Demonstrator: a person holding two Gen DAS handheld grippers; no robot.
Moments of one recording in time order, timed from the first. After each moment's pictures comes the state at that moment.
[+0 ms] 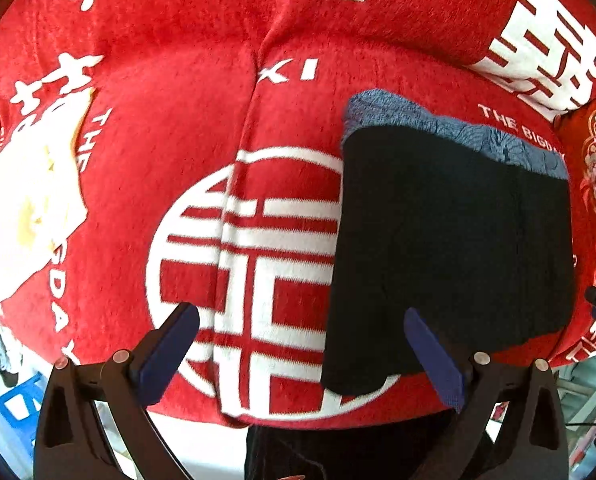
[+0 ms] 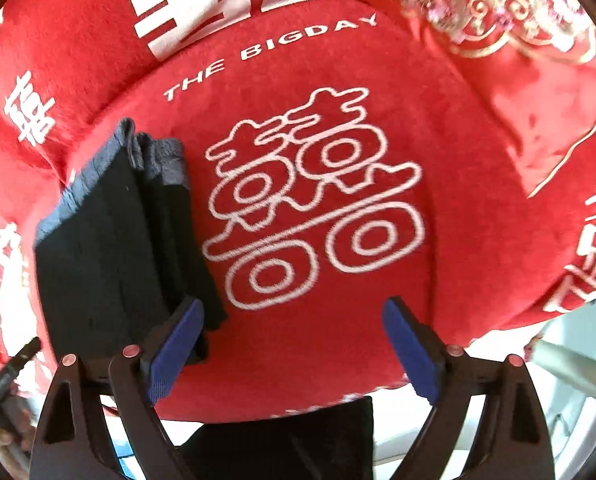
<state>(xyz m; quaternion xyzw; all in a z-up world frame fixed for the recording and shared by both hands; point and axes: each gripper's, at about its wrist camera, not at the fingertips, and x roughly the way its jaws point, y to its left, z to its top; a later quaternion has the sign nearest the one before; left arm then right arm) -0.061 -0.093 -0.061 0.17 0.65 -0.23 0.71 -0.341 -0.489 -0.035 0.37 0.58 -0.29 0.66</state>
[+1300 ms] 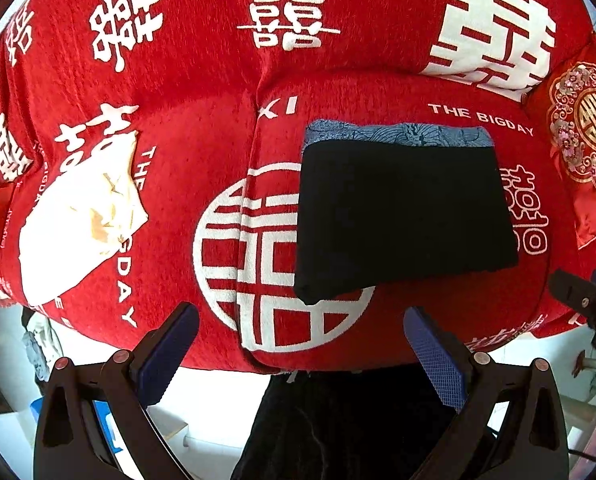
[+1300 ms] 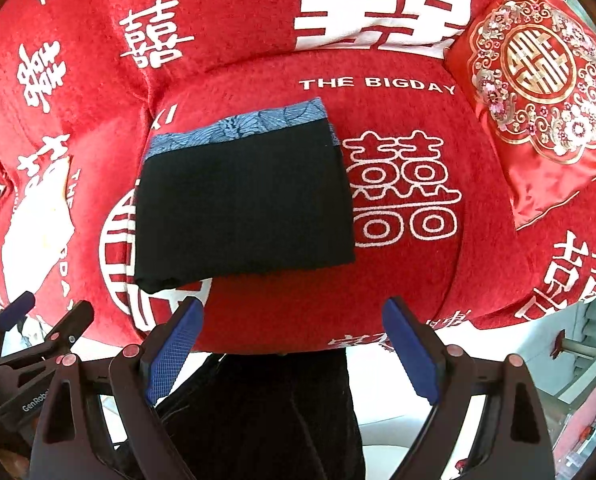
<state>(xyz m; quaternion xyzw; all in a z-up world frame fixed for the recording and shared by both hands) -0.143 -0.099 0.057 0.24 0.59 -0.22 0.74 -0.289 -0.361 0.092 0.28 0.61 -0.23 0.70</state>
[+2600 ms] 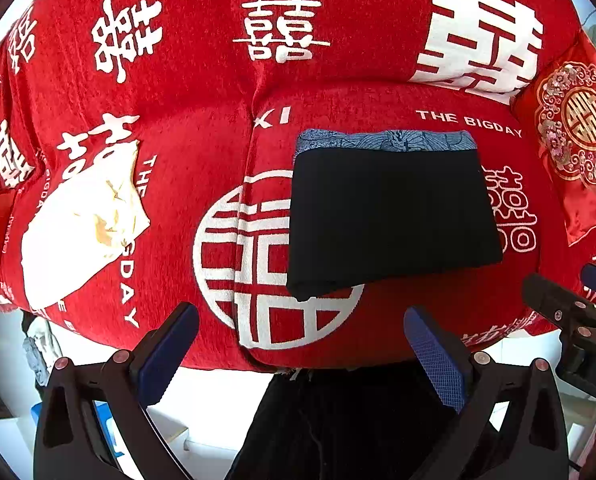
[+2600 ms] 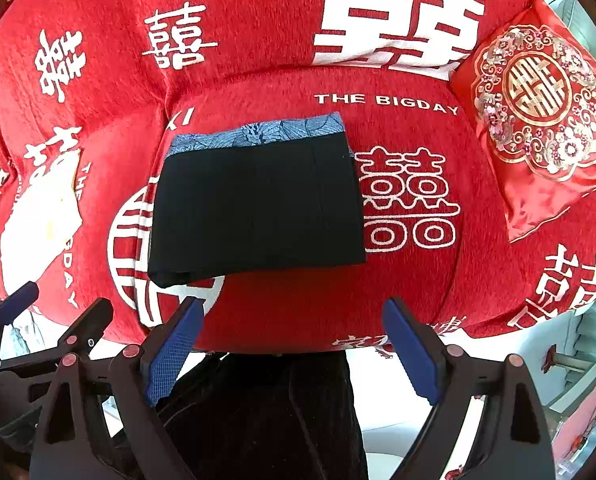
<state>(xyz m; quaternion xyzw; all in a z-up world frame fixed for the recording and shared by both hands) -0.156 -0.100 0.076 0.23 0.58 -0.23 0.74 -0.284 -0.333 0.115 0.25 0.60 -0.23 0.72</state>
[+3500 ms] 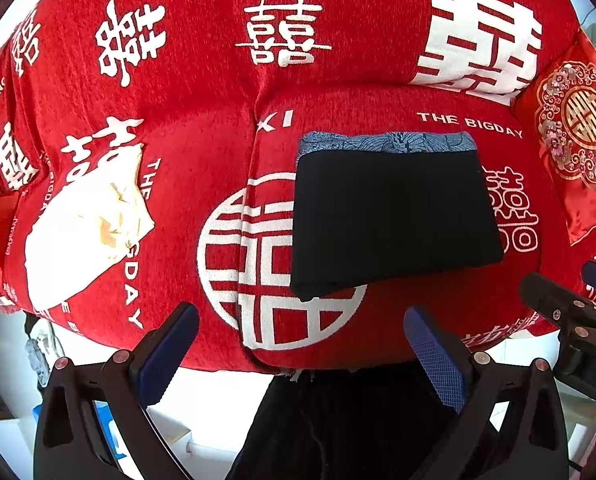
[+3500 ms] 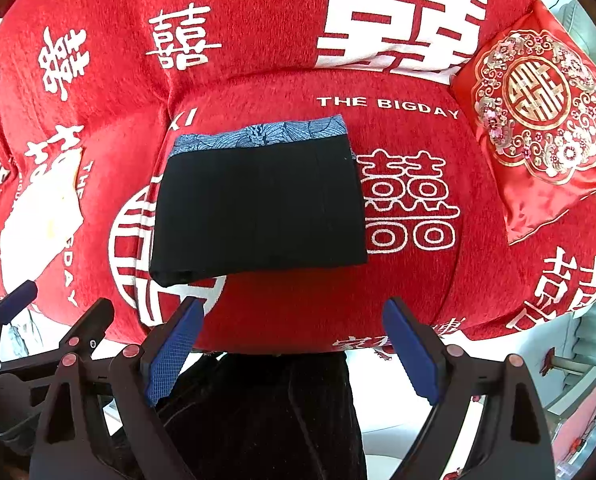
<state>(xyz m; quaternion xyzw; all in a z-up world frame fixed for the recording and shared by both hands) -0.159 -0.099 0.079 0.24 0.58 -0.23 0.75 -0.284 -0.327 0.118 0.24 0.60 -0.23 0.72</state>
